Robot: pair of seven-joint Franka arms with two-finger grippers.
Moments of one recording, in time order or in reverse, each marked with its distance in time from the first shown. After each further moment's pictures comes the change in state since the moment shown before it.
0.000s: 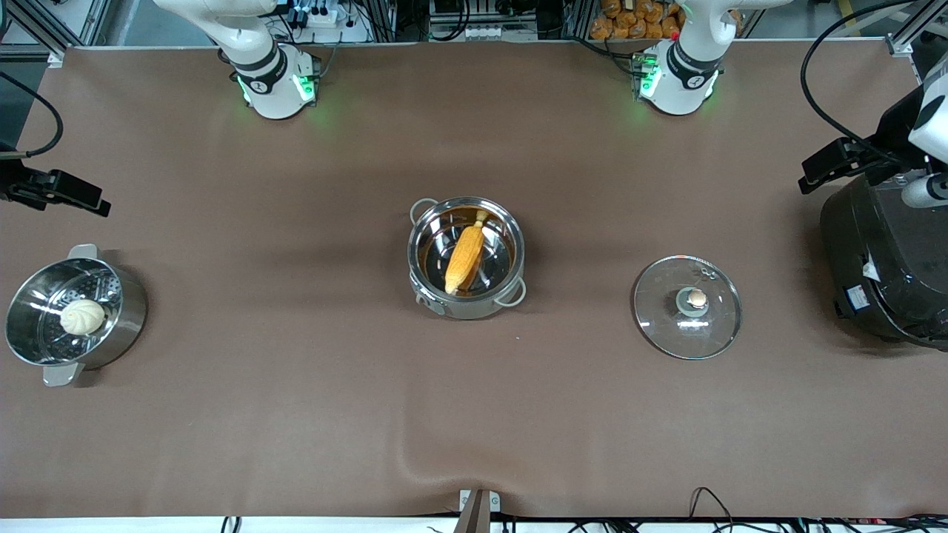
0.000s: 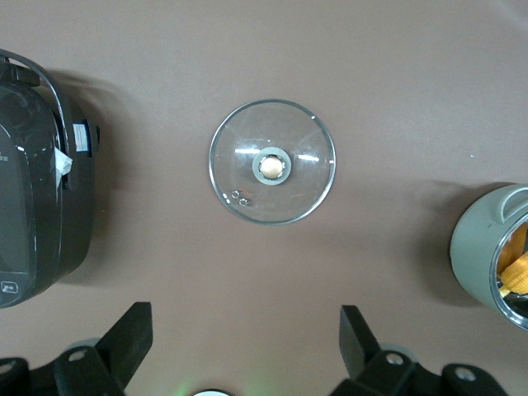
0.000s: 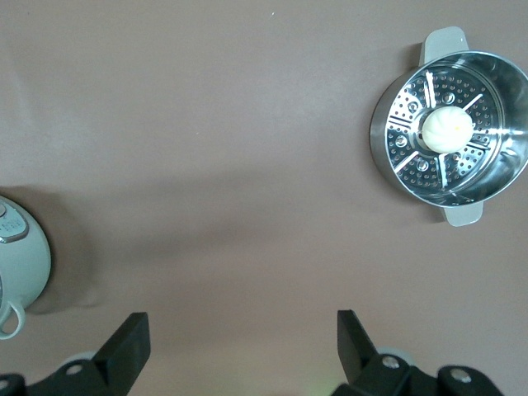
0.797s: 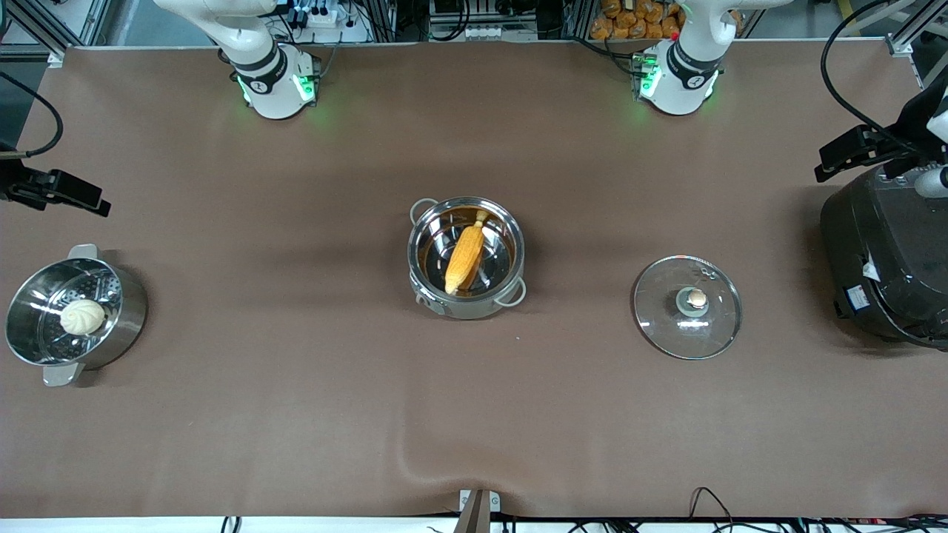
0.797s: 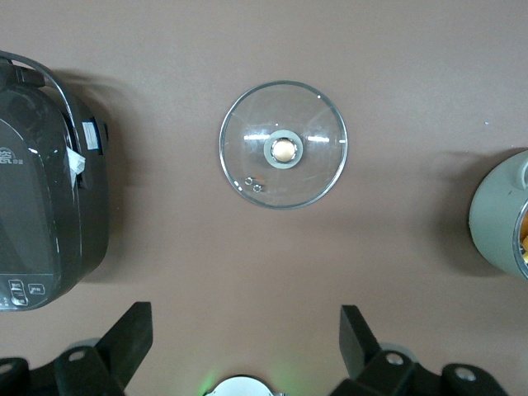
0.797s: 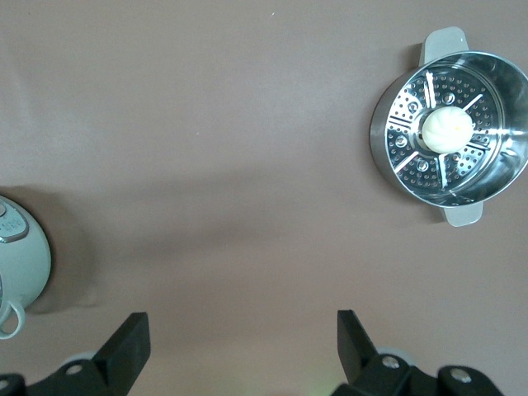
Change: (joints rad) left arm -0.006 -0.004 0.047 0.000 0.000 -0.048 0.118; right arm 0.000 0.000 0.000 0.000 0.000 0.000 -0.001
